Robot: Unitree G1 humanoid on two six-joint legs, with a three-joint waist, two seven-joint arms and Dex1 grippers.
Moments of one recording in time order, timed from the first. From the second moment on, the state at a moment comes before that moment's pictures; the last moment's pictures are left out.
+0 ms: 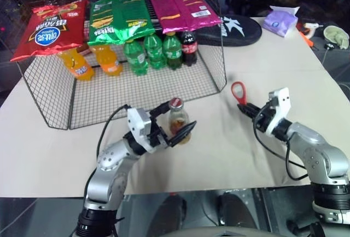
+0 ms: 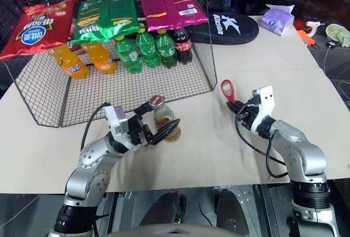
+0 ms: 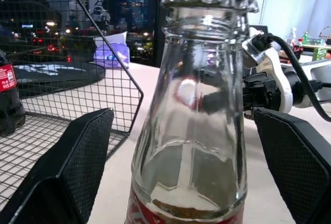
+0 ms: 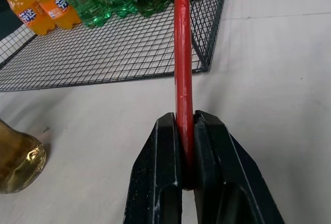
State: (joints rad) left arm -0.02 0.35 -0.01 -0.32 -0.48 0.02 -0.83; right arm -0.23 -0.41 -0.14 -0.25 0.61 0.72 0.52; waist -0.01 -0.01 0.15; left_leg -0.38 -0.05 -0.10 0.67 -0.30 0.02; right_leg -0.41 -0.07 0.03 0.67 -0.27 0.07
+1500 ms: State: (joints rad) left arm 0.01 0.37 0.00 -0.41 -0.49 -0.03 -0.79; right arm -0.30 -0.43 -0.11 -0.18 0.57 0.71 0.58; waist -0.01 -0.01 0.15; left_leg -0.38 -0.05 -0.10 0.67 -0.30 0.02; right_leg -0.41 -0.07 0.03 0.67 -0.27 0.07
